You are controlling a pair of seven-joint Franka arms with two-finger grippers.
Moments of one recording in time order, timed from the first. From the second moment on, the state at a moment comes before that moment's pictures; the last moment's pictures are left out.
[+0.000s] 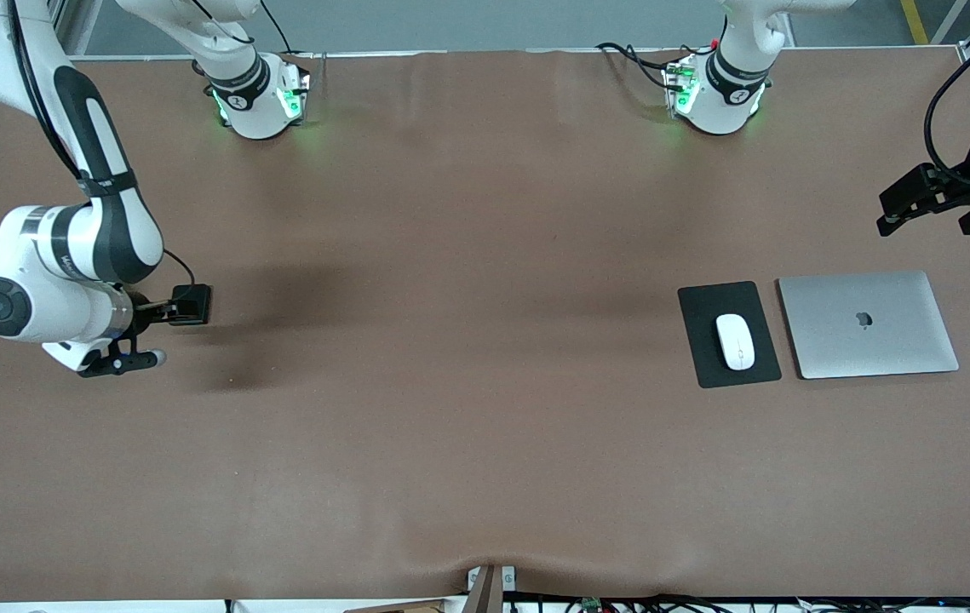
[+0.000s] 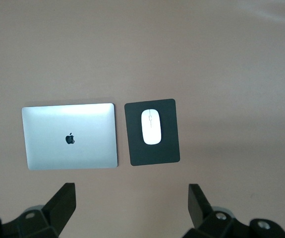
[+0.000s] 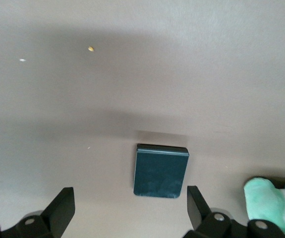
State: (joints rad) left arm -0.07 -0.01 0.00 -1.53 0.01 1.59 -0.06; right arm -0.08 0.37 0.02 -1.87 -0.06 1.95 -0.19
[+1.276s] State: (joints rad) left arm -0.08 -0.01 -0.01 -1.52 0.01 1.59 -0.09; right arm -0.06 0.20 0.04 -1.51 0.03 1.77 -0.18
